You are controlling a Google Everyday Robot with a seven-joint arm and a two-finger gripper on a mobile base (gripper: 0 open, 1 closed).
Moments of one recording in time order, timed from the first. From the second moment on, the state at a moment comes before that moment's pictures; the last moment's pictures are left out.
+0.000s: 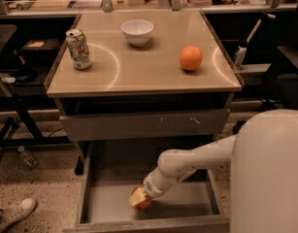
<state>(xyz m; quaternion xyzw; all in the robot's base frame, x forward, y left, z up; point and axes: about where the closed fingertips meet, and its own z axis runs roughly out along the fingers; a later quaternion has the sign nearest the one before) 0.448 0.019 0.409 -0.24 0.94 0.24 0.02</state>
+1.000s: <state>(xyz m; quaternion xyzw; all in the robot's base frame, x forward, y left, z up) 0.442 0.017 0.400 -0.24 0.94 0.25 0.01</state>
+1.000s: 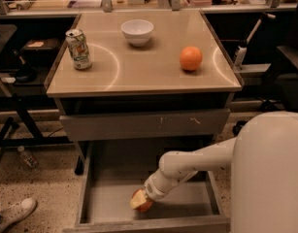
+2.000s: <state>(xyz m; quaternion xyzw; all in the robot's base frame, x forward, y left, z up) 0.442 0.017 0.400 -0.24 0.94 0.25 0.01</state>
